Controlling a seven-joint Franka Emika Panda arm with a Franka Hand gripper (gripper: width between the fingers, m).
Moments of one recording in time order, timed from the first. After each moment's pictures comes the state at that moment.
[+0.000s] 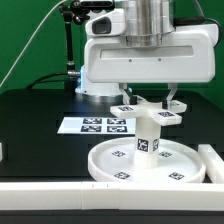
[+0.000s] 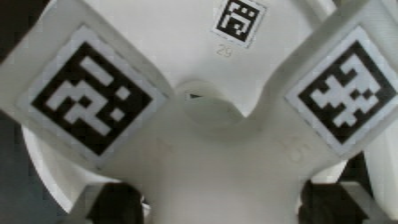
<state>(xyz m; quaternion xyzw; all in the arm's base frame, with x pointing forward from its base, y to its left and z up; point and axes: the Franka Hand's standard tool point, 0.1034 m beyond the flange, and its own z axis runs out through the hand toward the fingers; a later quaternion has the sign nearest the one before) 0.554 0.040 0.105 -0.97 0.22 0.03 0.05</state>
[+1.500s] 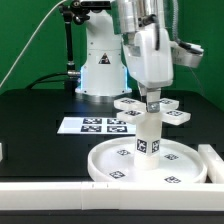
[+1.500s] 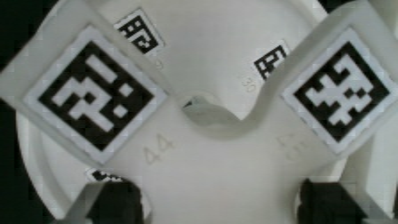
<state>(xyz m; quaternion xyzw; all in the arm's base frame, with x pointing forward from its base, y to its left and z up) 0.562 0.039 0.107 -0.67 0.73 0.01 0.09</state>
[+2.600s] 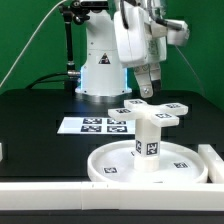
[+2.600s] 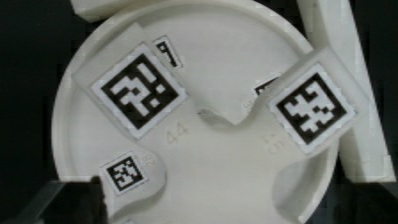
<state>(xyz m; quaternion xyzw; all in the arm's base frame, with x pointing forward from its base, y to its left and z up) 0.561 0.041 0.130 -0.57 0.81 0.02 0.13</state>
